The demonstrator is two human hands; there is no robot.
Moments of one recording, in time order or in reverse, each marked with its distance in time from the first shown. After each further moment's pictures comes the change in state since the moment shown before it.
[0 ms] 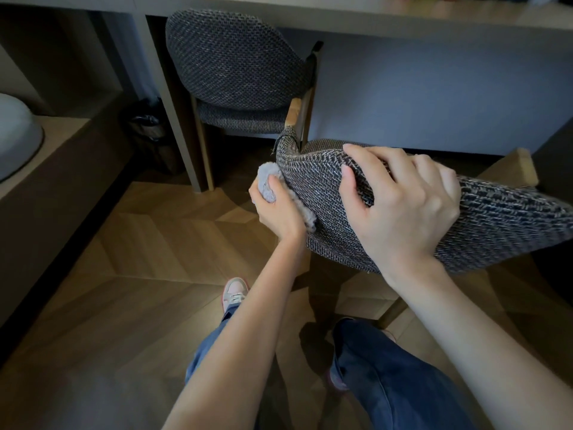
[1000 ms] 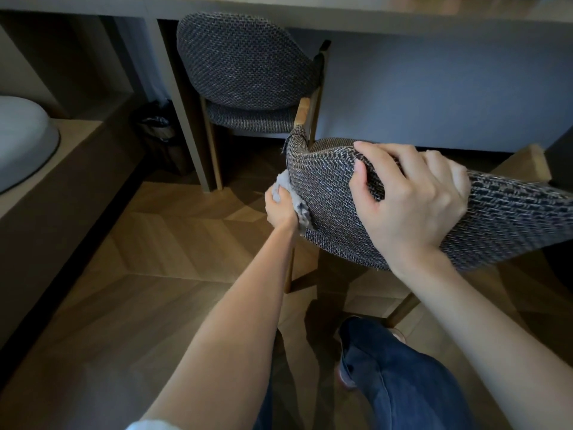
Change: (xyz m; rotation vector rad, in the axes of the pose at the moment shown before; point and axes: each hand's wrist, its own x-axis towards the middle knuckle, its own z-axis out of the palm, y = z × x) left_hand 0.030 -0.009 -0.011 0.197 -0.226 -0.267; right_hand -0.001 -0.005 0.004 0.013 0.054 0.027
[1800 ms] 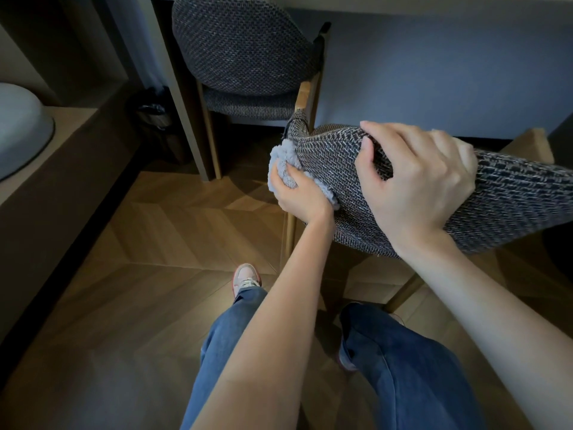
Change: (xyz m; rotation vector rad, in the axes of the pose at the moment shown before) left_hand -0.055 0.011 0.025 -0.274 0.267 0.225; right_hand 0.002 -0.001 -0.001 0.023 0.022 0.016
